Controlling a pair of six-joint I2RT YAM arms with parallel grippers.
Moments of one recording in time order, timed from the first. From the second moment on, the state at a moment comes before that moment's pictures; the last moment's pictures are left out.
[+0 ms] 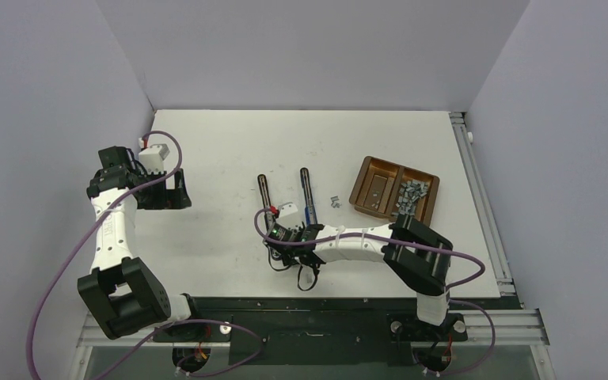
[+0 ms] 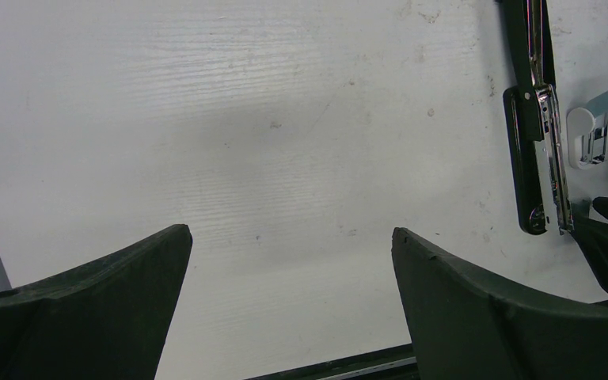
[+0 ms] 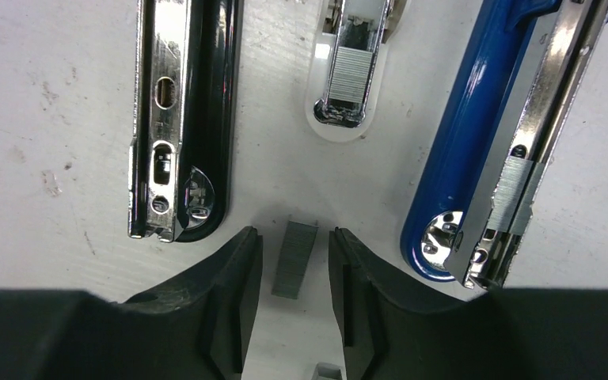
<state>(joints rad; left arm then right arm) 0.38 1.33 1.15 -0.88 0.40 0.30 1.16 1.87 1.18 -0.44 0.41 0.69</state>
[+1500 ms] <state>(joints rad) 0.38 1.33 1.16 -0.89 0.40 0.32 1.07 1.96 1.35 -0.63 0.21 0.64</state>
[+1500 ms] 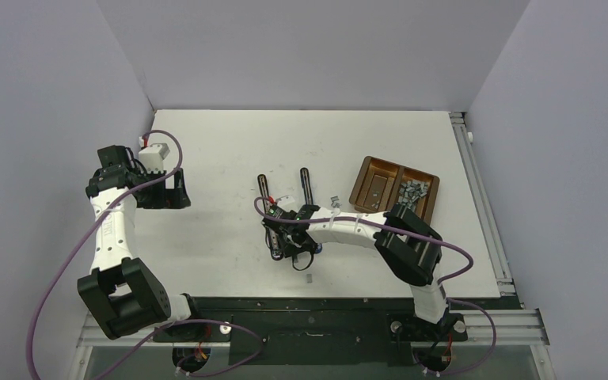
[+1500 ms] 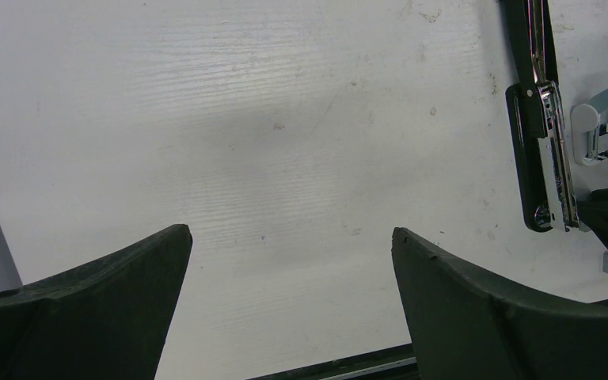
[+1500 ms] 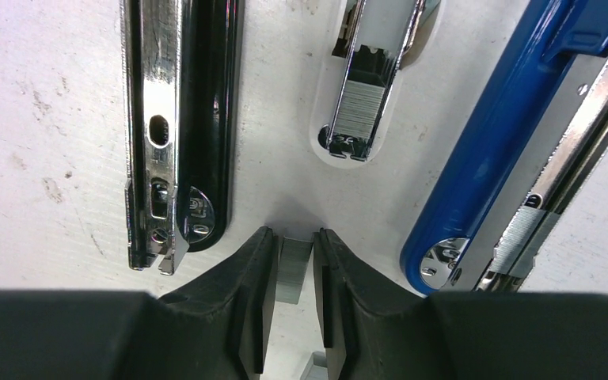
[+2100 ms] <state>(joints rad) 0.38 1.33 1.16 -0.89 0.40 0.32 1.08 1.97 1.36 -0.63 0.23 0.64</state>
